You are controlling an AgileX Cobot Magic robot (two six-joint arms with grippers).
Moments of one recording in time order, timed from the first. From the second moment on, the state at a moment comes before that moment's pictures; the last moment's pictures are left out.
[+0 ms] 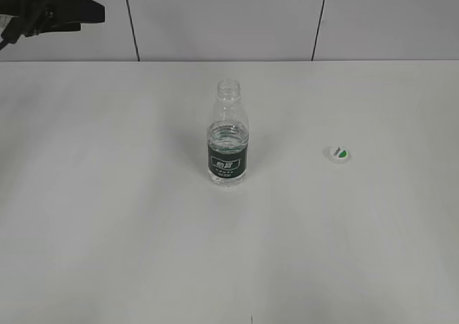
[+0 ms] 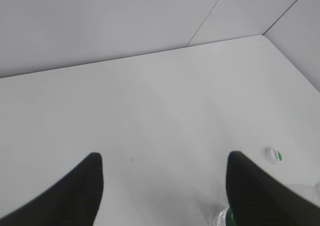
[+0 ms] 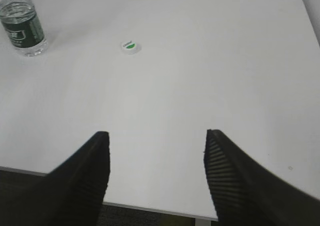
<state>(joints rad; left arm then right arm) 0.10 1.82 -1.29 1.84 -0.83 -1.89 0.14 -0.01 -0.52 0.04 1.09 -0.21</state>
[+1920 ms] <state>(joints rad) -0.17 1.82 -1.29 1.16 0.27 -1.21 -0.10 -0.01 -0.52 0.03 1.09 -0.21</state>
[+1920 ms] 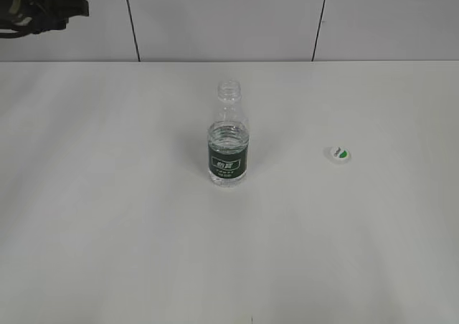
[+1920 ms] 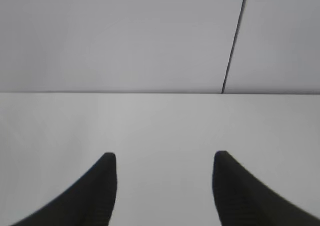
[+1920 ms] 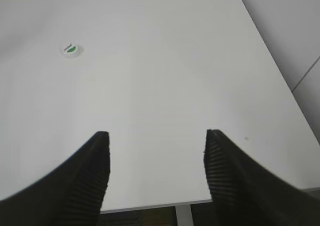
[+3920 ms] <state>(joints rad) -0.08 1.02 -0.78 0.09 0.82 -0.11 -0.10 -0.01 -0.52 0.03 1.09 -0.21</state>
